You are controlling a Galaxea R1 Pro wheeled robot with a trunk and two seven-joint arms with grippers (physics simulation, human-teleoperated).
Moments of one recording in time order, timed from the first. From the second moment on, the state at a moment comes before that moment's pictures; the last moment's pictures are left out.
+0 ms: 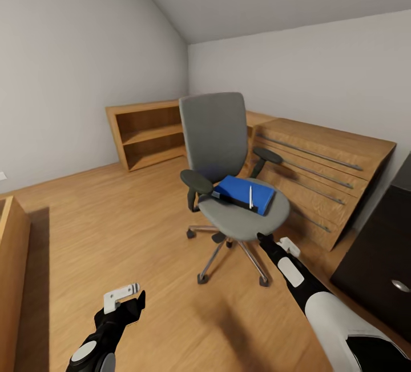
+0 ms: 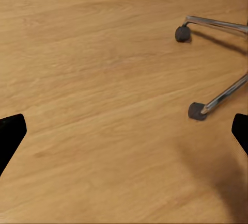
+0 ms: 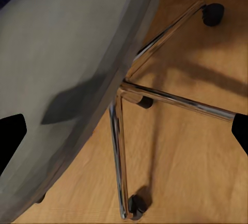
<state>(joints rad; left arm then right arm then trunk) 0.03 -0.13 0.02 -1.61 0.16 0.45 0.25 -0.79 -0.02 -0.03 -0.40 -0.79 0.02 -0.01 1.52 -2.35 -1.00</state>
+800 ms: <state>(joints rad) 0.03 -0.13 0.02 -1.61 0.16 0.45 0.25 -0.79 -0.02 -0.03 -0.40 -0.79 0.02 0.00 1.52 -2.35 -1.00</state>
